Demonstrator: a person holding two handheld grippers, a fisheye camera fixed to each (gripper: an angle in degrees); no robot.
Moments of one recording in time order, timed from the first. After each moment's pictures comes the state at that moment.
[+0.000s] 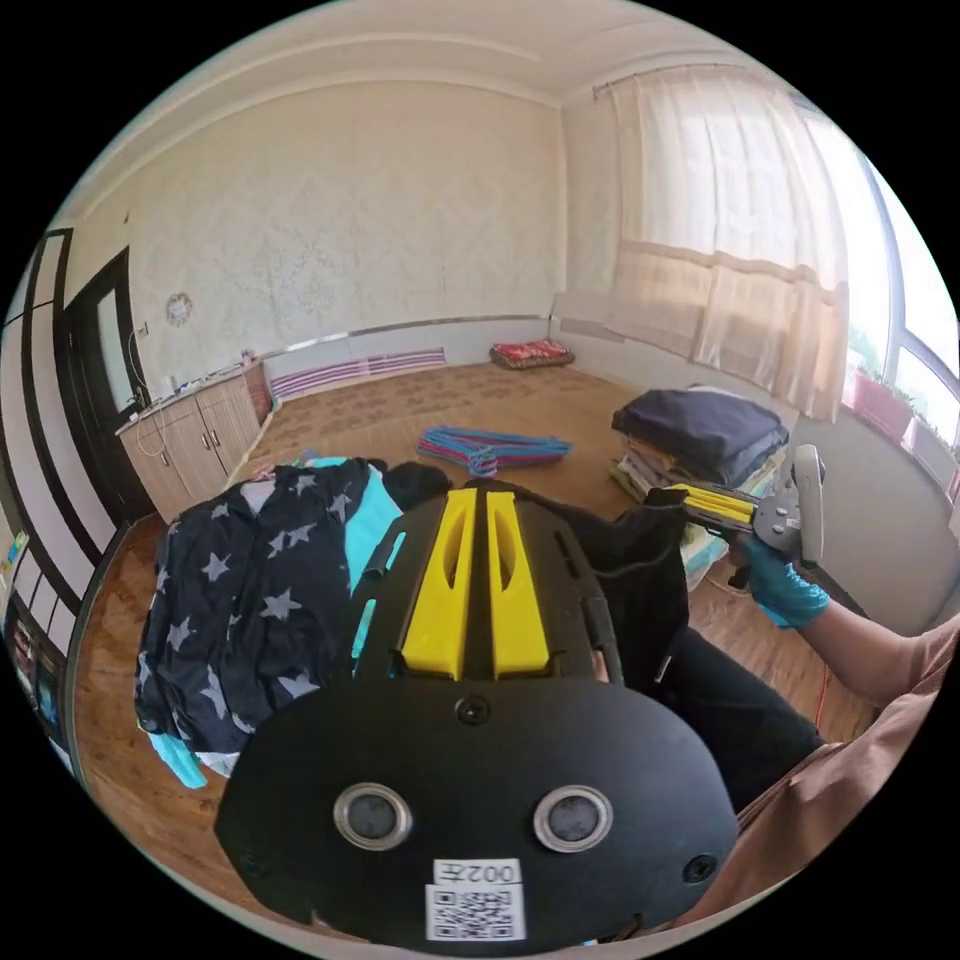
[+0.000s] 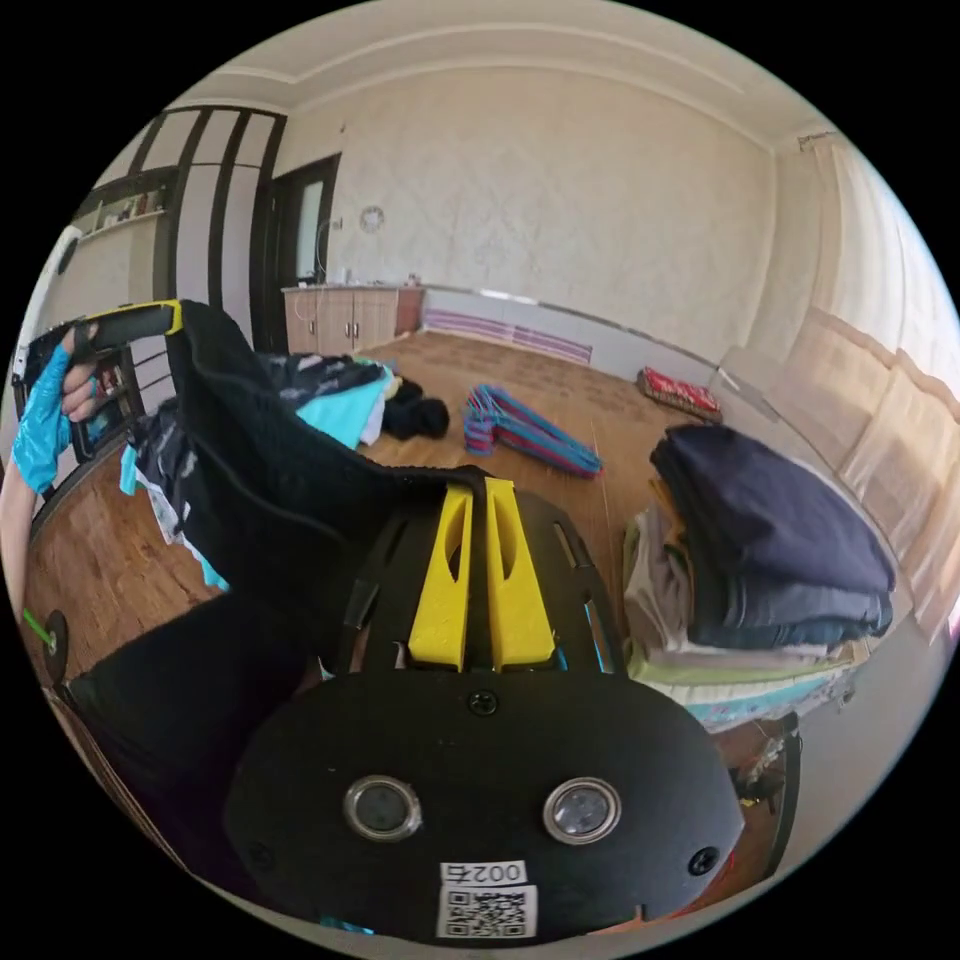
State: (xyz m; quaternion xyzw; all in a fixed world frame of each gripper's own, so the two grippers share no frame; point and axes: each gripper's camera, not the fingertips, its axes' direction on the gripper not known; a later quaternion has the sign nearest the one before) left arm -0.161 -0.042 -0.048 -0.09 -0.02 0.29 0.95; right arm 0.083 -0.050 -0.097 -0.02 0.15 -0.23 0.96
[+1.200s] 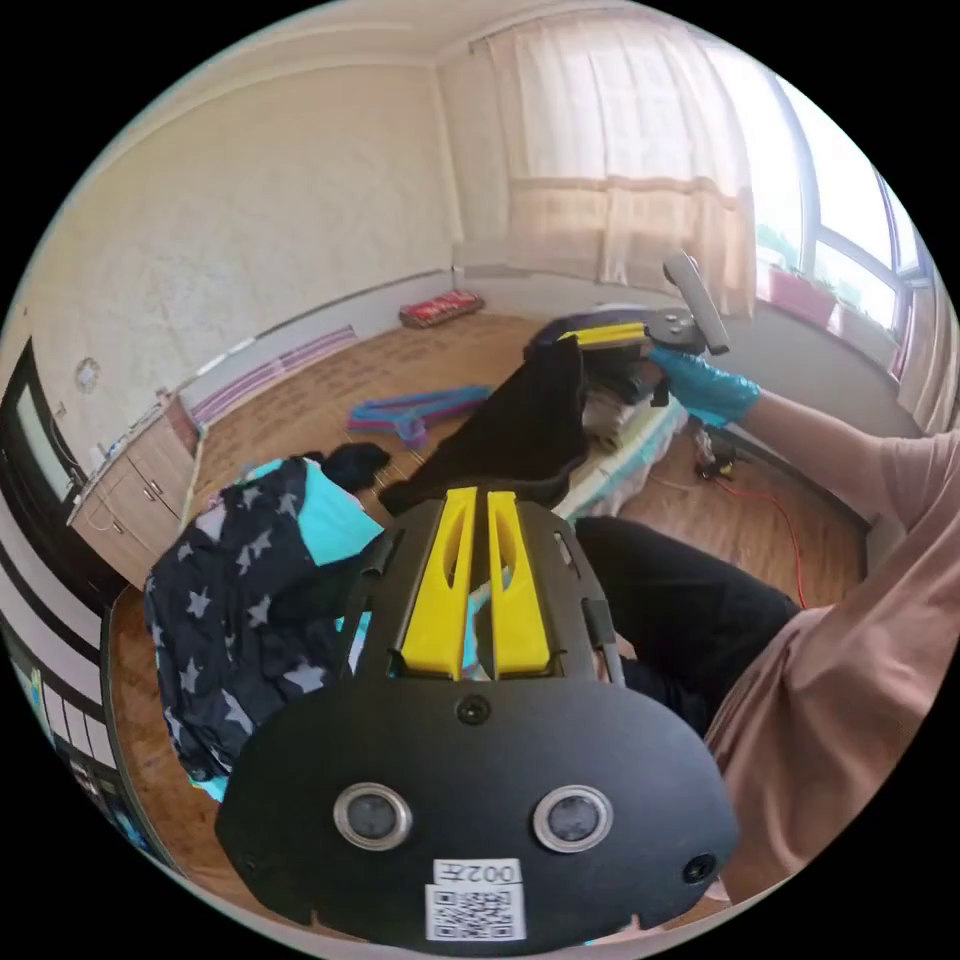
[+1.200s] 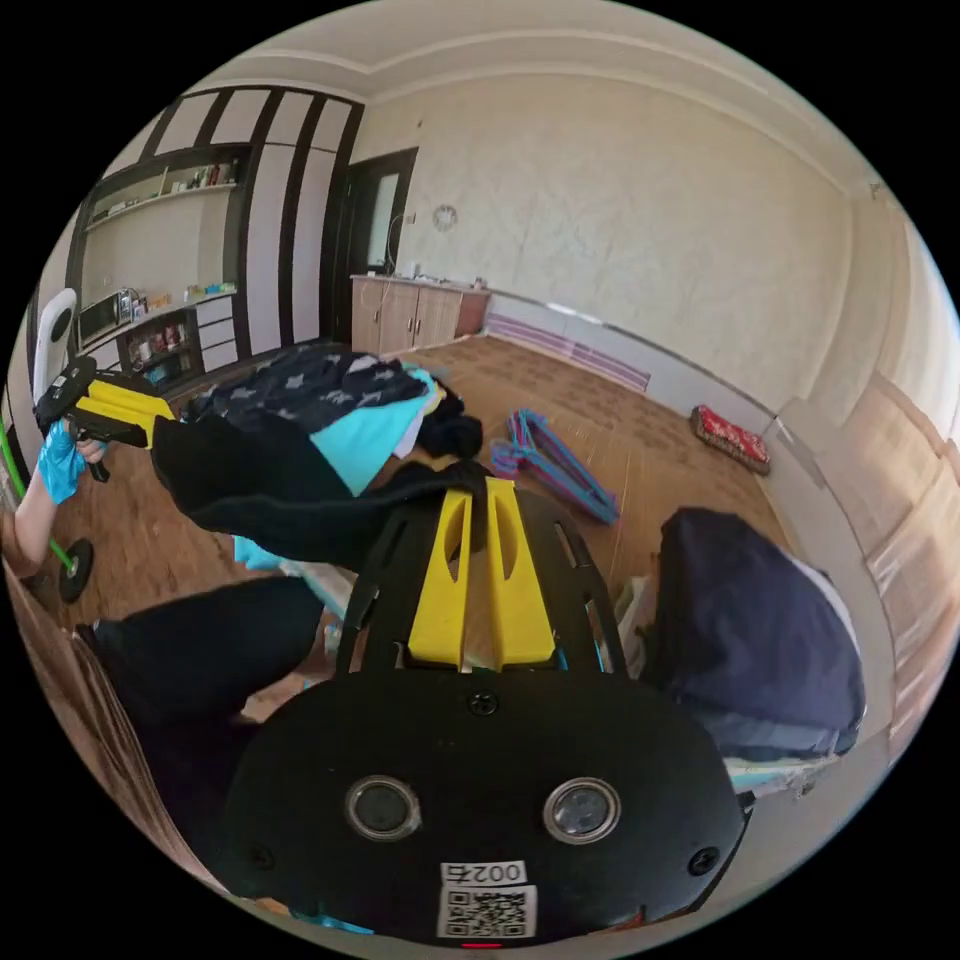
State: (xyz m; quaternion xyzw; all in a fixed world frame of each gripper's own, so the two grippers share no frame) left arm -0.156 0.012 -0.019 -0.25 0.05 0.39 0.88; right arm 0.103 -0.078 -0.122 -0.13 0.09 -0.28 0.95
